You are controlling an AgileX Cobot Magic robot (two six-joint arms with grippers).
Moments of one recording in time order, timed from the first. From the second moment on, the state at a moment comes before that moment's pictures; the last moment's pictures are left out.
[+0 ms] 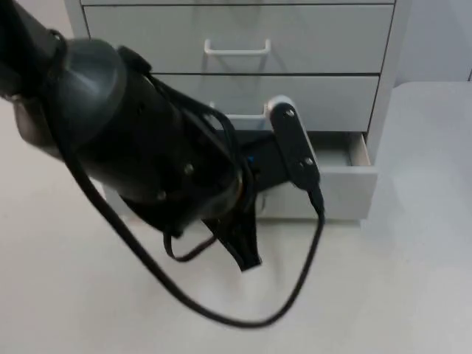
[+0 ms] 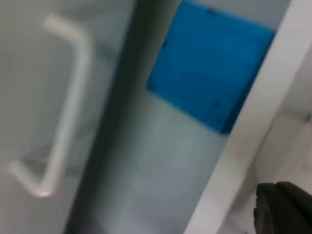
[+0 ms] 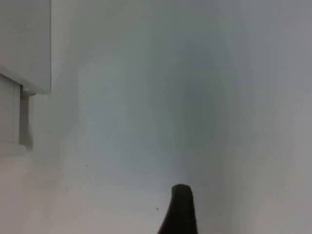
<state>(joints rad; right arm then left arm) -0.06 1.24 -0.98 0.03 0.82 0.02 -0.80 2.01 -0.96 1.73 0.47 -1.19</state>
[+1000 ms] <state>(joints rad) -0.06 1.24 -0.98 0.03 0.82 0.02 -0.68 2.08 -1.12 1.70 0.50 -1.21</state>
